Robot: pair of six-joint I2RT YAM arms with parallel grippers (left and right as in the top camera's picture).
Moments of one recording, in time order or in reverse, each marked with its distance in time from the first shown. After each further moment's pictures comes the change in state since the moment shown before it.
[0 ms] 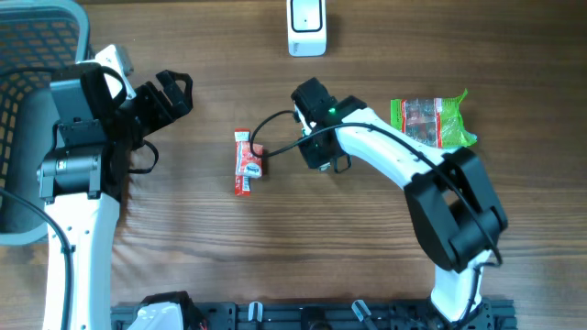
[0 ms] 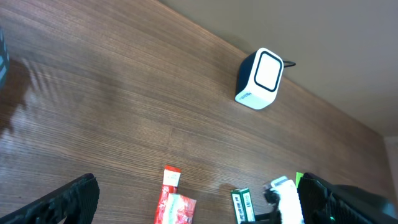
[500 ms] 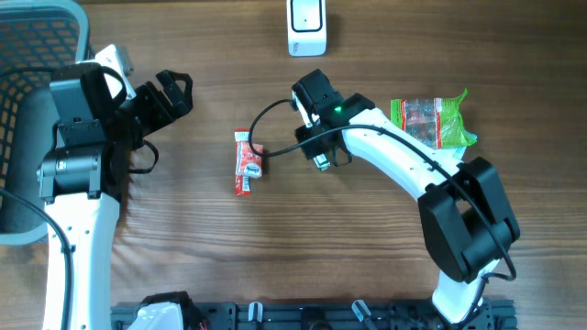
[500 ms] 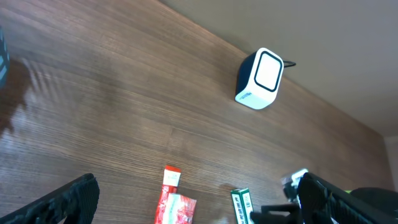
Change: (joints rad) left arm 0.000 0.000 0.000 0.000 0.000 0.000; right arm 0.000 -0.061 -0.002 0.092 0.033 0.015
